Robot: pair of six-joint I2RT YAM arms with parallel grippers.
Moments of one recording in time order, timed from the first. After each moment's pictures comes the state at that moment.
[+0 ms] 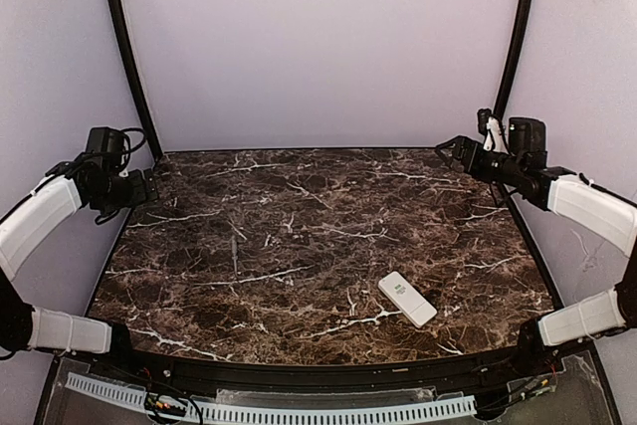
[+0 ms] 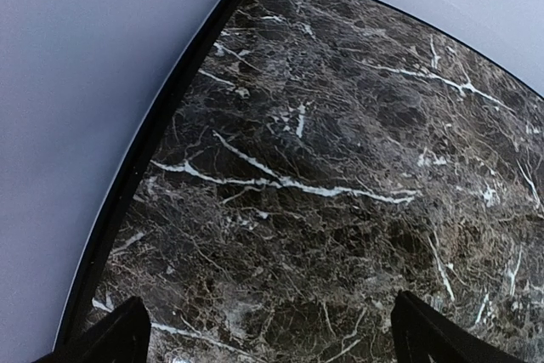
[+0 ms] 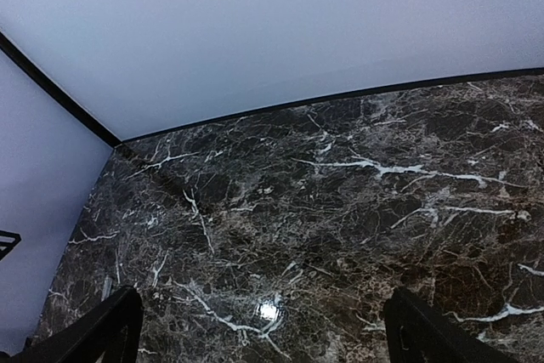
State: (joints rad) left arm -0.04 1.16 0.97 -0.66 -0.24 -0.38; right arm 0.17 1.25 0.88 -0.02 -0.35 0.41
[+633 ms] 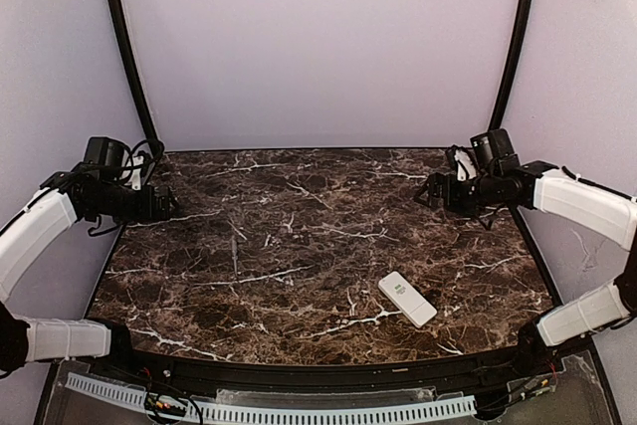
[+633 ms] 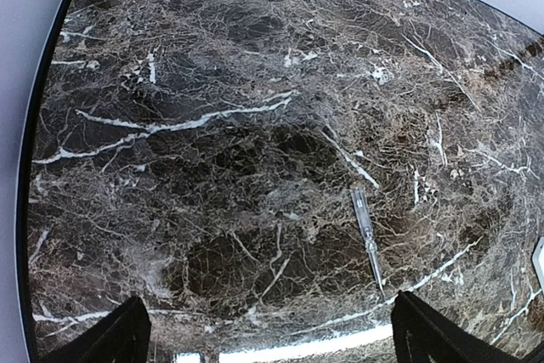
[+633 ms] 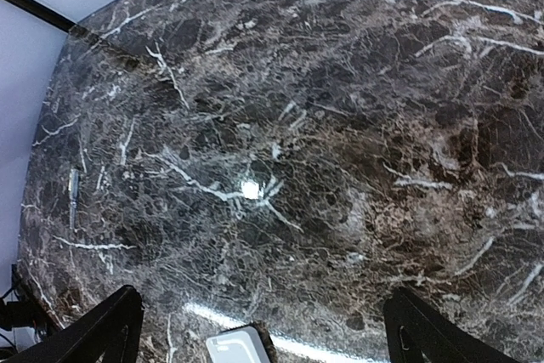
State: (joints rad) left arm -0.09 1.05 0.92 -0.74 0.12 -0.17; right arm 0.35 1.30 0.94 -0.43 -0.26 0.42
